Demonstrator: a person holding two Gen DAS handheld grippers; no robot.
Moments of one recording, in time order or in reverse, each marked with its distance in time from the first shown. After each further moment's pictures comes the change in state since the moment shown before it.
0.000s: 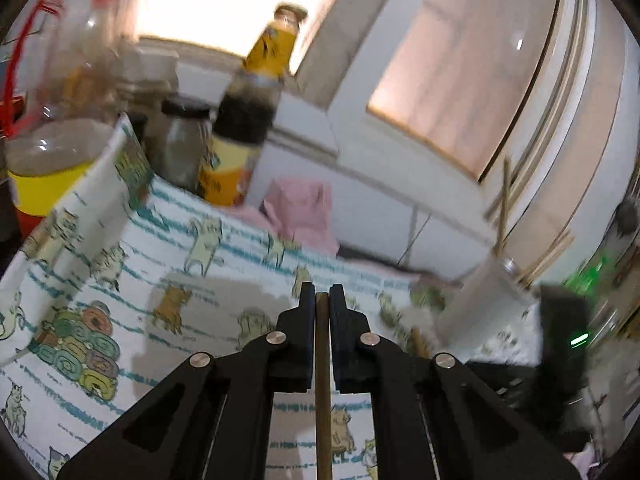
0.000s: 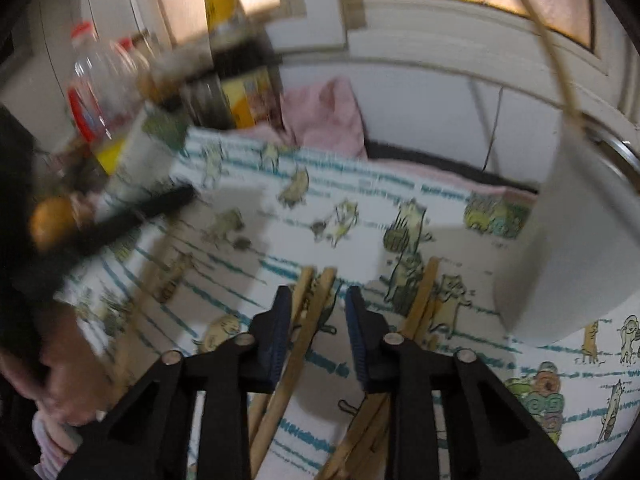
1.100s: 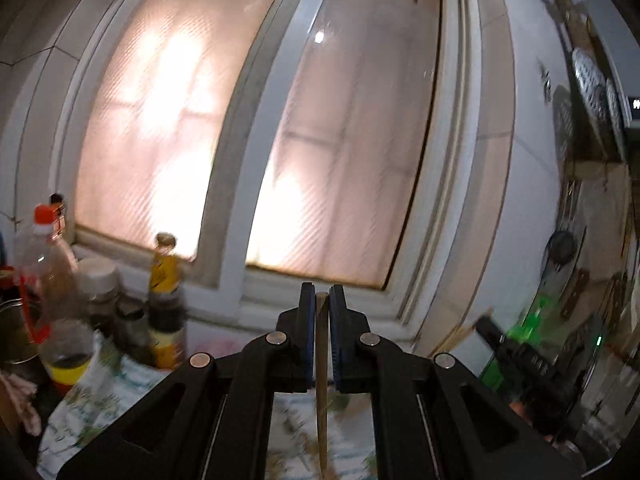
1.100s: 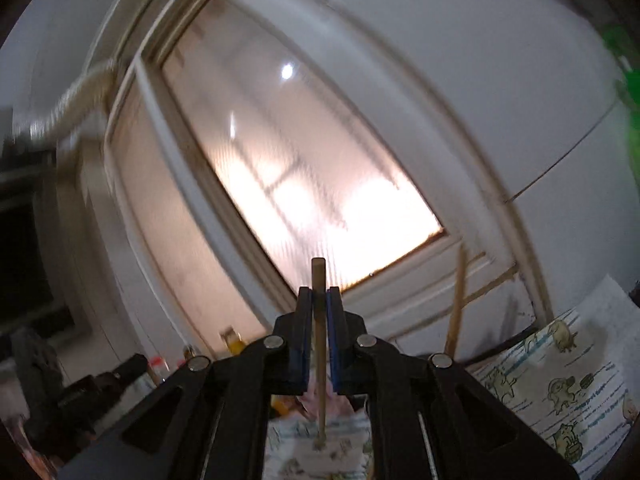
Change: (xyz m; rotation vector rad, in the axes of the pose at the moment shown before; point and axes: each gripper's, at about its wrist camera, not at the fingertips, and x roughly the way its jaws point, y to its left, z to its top) left arm -0.114 -0.154 0.072 0.226 -0.346 -0.089; right arm -0.220 -0.126 -0.035 0.480 -0.975 0.176
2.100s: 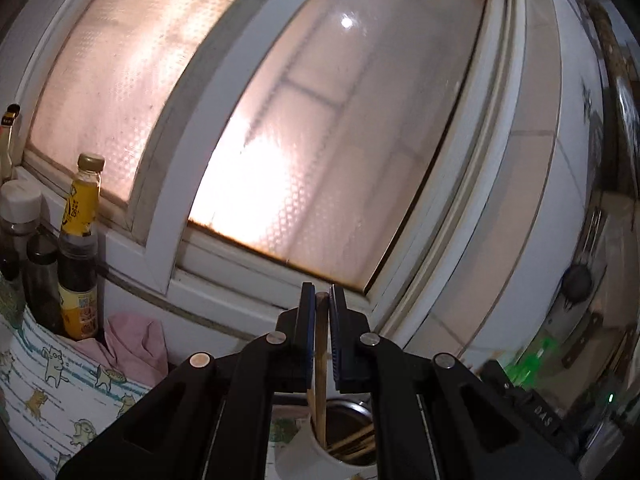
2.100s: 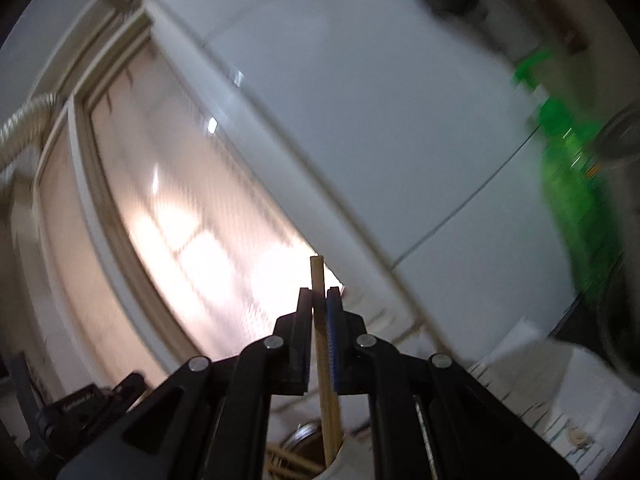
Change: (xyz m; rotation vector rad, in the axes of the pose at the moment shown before) left arm 0.120 -0.008 -0.046 -0.172 0.049 -0.050; right arm 0.004 -0.038 0.014 0.026 -0.141 -0.283
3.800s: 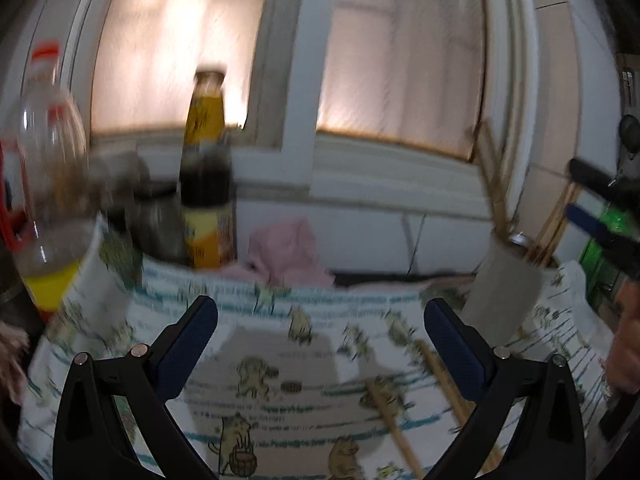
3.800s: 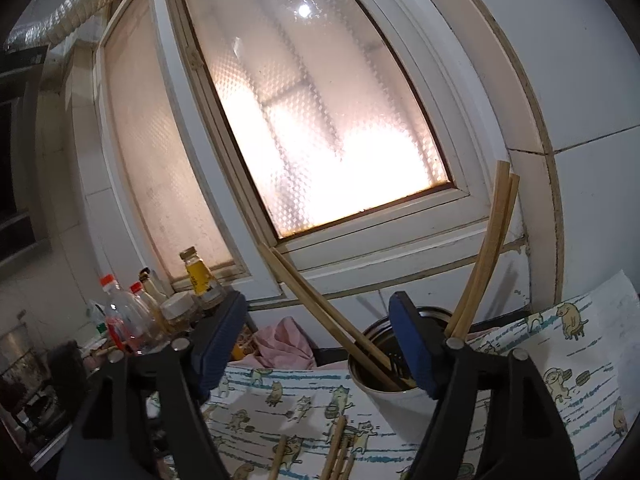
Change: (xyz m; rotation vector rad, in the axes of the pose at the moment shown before) left arm -0.041 0.107 -0.081 0.238 0.251 0.276; right arm 0.031 0.067 -0.066 -0.288 0.340 0.177
